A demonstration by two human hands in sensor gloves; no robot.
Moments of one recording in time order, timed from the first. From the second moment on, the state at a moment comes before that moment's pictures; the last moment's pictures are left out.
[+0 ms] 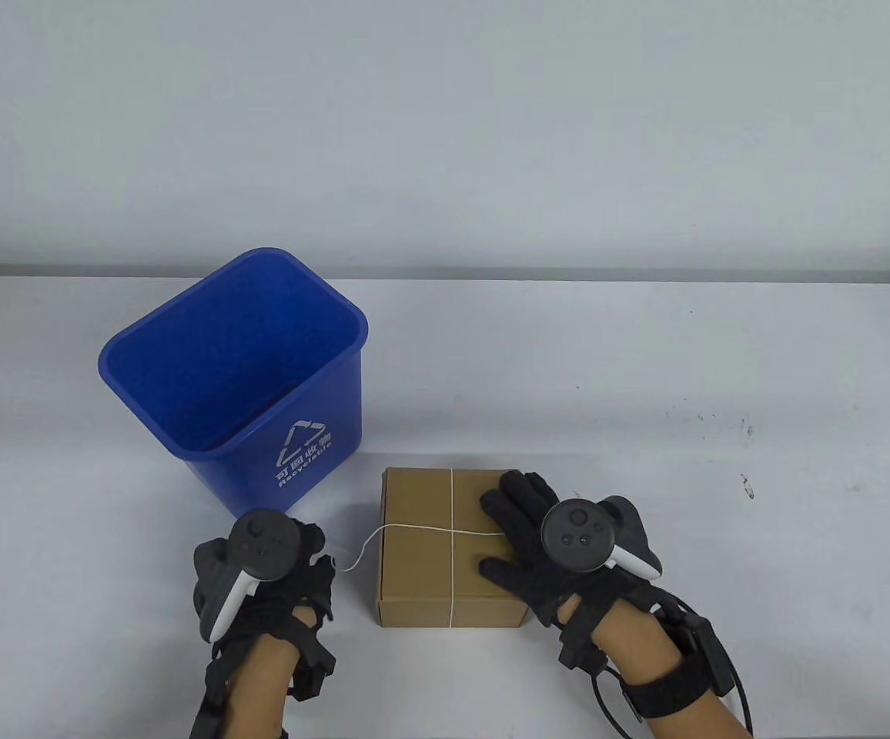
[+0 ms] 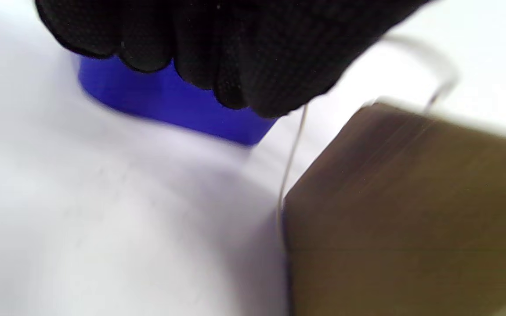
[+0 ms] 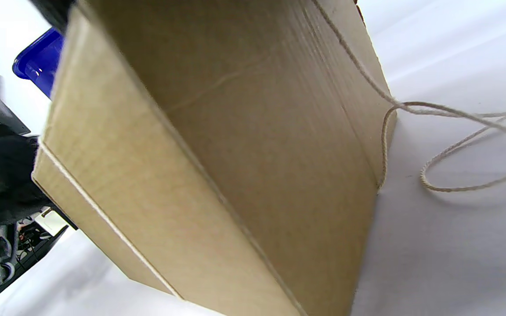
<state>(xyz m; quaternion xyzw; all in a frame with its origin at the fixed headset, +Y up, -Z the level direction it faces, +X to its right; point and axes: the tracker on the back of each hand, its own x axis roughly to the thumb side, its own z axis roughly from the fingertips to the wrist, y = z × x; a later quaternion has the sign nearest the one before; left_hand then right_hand) -0.208 -0.704 -0.236 -0.04 0.08 0.27 0.96 0.122 -0.716 -0.285 0.30 0.13 0.91 0.27</state>
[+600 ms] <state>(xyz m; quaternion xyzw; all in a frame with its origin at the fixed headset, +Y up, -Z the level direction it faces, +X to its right) -0.174 -0.718 -0.250 -0.02 -0.07 0.31 0.95 0.121 -0.717 -0.284 0.30 0.13 0.91 0.27</state>
